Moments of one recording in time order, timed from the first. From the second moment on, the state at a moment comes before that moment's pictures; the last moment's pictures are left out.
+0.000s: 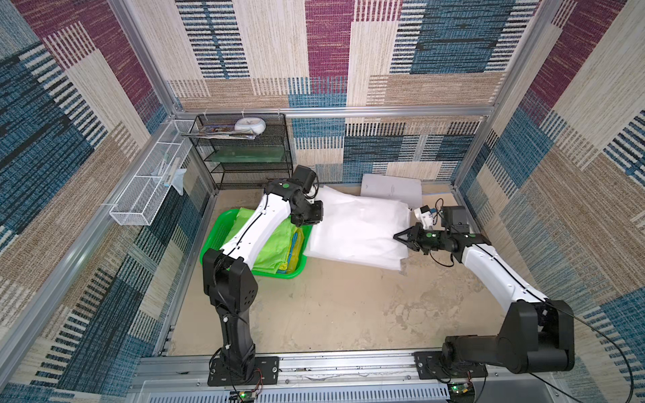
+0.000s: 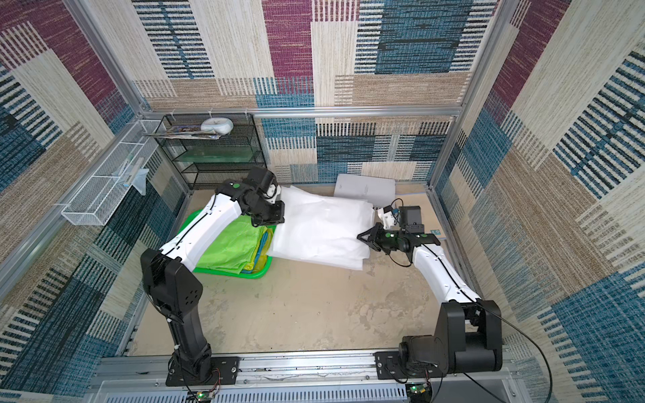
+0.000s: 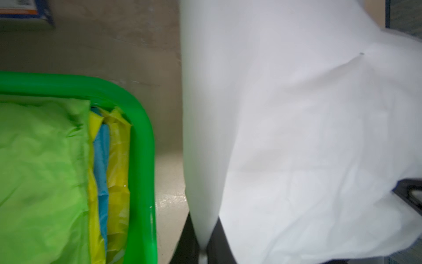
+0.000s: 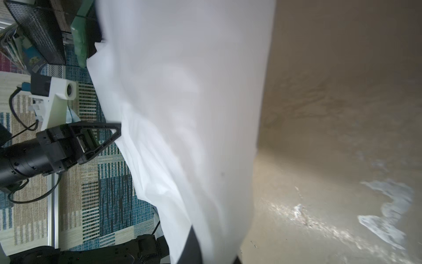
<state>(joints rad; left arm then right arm) -0.36 1.88 1.92 -1.14 0.15 -0.38 0.13 1.37 0.99 -0.39 -0.77 0.65</state>
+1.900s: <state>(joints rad) -0.14 1.46 1.25 -1.05 0.23 -0.38 0.49 1.70 1.19 -0.60 -0.55 0.48</state>
